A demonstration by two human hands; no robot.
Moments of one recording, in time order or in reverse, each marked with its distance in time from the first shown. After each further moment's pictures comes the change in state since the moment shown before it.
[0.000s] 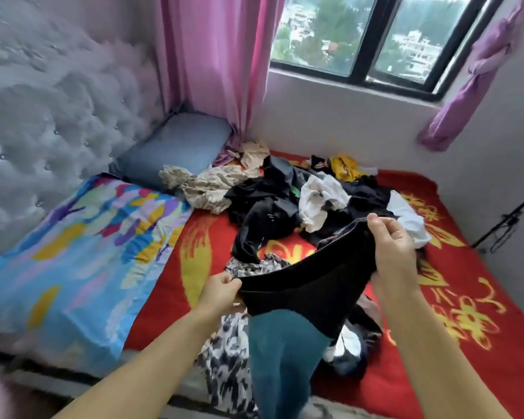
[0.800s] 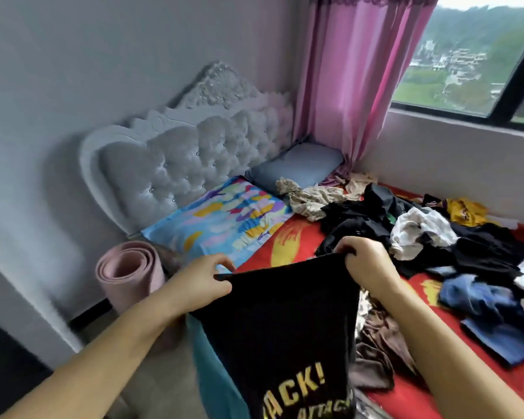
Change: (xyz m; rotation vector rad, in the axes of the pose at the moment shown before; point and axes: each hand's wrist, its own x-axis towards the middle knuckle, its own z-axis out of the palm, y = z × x) left_hand -0.308 -0.007 -0.034 0.621 0.339 0.214; right_hand -0.096 -0.010 -0.052 -0.890 -0.753 -0.560
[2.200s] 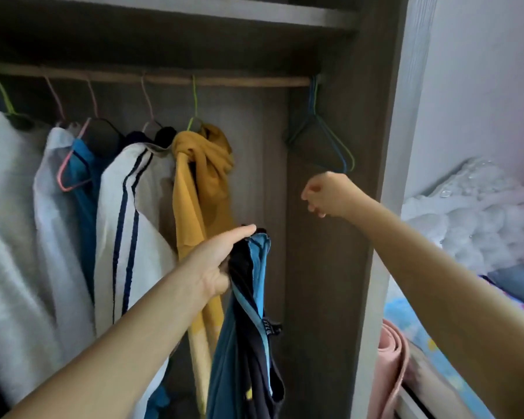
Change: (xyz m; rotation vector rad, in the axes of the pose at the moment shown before) left_hand -0.404 -0.236 -0.380 -1.286 0.806 -0.354; right_hand -0.114 -0.716 0.155 0.160 -0.293 -0.789
